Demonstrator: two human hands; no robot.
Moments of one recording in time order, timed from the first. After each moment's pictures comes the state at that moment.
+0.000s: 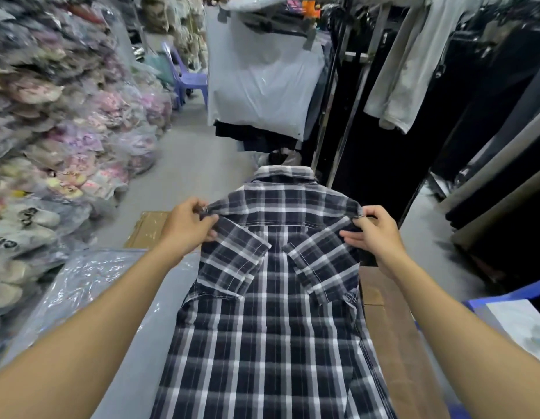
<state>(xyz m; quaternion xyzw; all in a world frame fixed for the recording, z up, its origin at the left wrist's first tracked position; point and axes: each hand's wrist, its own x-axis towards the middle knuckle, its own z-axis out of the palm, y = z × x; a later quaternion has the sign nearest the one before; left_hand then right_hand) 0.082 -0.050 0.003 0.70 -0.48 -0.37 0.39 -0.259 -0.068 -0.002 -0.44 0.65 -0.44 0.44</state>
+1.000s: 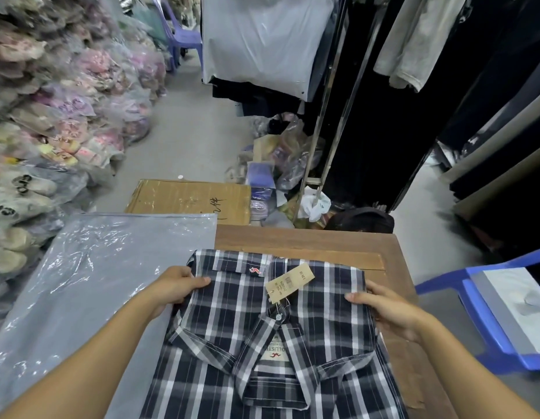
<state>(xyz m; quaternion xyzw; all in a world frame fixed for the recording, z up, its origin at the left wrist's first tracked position) 0.115 0.051 -0.116 0.73 -0.36 -0.56 0.14 -0.314 0.057 -0.103 -0.36 0.64 -0.14 0.67</state>
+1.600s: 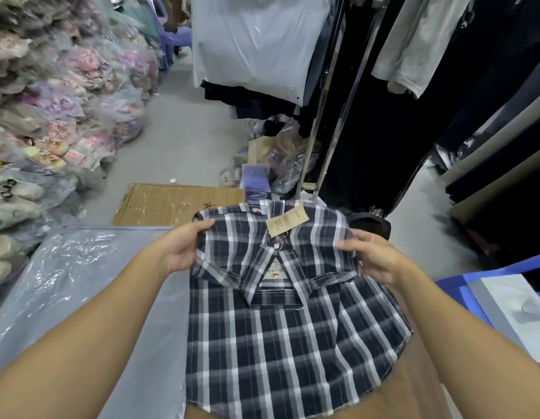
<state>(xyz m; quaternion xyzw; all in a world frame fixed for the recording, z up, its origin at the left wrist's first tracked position) 0.078 -0.054 -0.070 0.60 -0.24 -0.70 0.30 -0.297 -0.060 -0.075 -0.37 0.60 -0.26 0.66</state>
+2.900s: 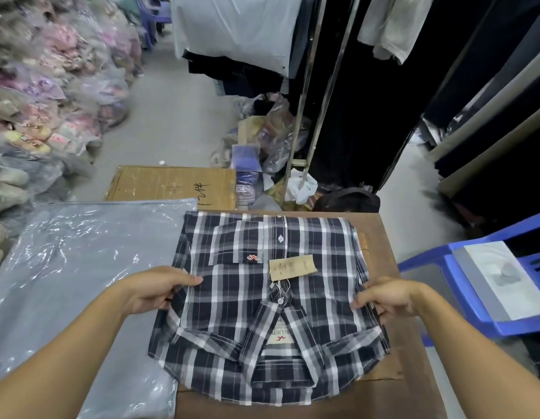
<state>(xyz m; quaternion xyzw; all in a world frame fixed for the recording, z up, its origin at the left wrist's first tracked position) 0.096 0.057 -0.107 0.65 -0.32 -0.69 0.05 -0.354 0.048 -0.113 -0.38 0.67 0.10 0.63</state>
